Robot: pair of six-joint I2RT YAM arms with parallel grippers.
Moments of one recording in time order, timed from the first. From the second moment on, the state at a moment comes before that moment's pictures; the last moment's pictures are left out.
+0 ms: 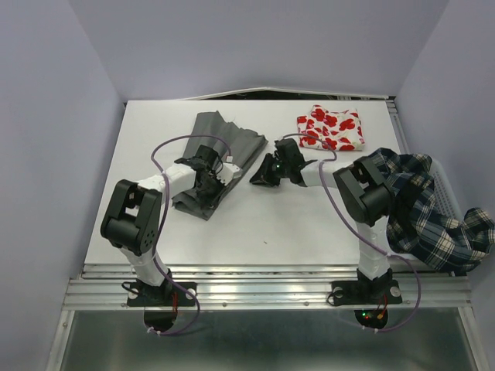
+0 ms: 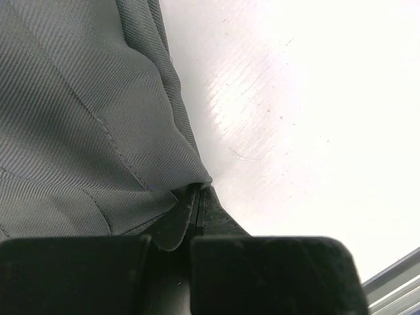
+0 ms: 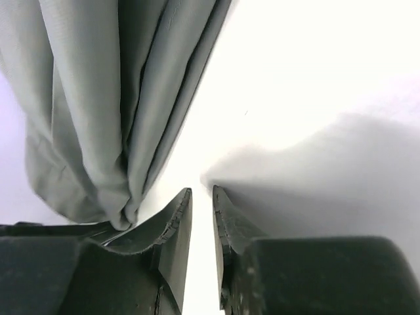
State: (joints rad) left arm -0.40 1.70 1.02 -0.60 0.27 0.38; right arm 0.54 2.08 1.22 0.15 -0.40 0.91
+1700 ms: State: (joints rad) left arm -0.08 1.37 1.10 -0.75 0.35 0.54; right arm 0.51 2.41 1.99 -0.05 -0.71 0.43
